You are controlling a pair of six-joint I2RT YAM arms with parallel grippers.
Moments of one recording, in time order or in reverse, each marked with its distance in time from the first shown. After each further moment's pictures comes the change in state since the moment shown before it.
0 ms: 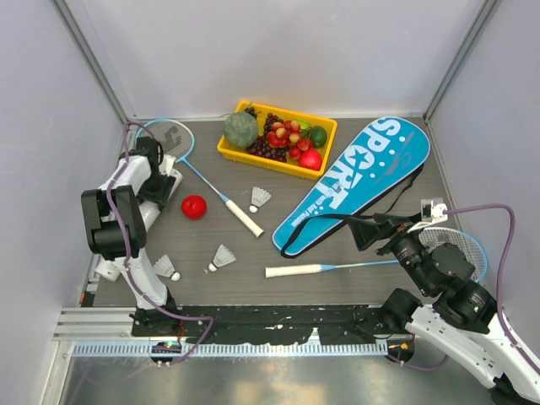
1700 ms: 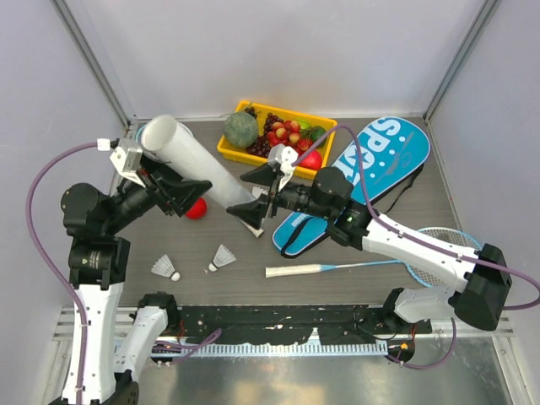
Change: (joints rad) left arm -0.161 -1.142 -0.212 0.521 0.995 -0.722; right arm 0.114 1.040 0.374 0.805 -0.711 -0.374
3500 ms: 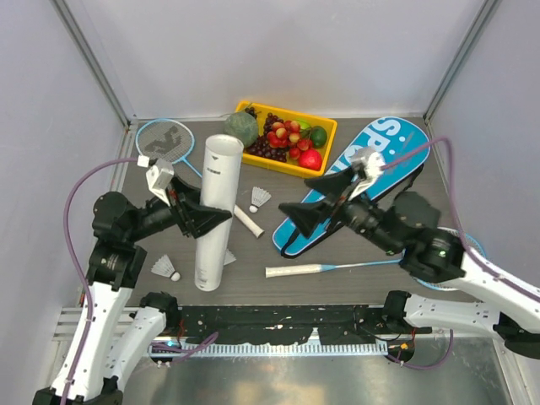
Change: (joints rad) left arm -0.183 -0.051 -0.243 0.169 0.111 -0.143; right arm 0.198 -0.425 -0.018 -0.444 0.502 0.160
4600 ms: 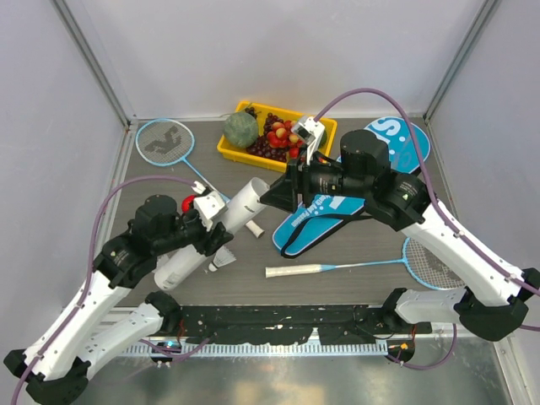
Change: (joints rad) left arm -0.427 0.023 0.048 -0.600 -0.645 0.673; right arm -0.279 0.374 0.478 -0.441 -0.554 0.049
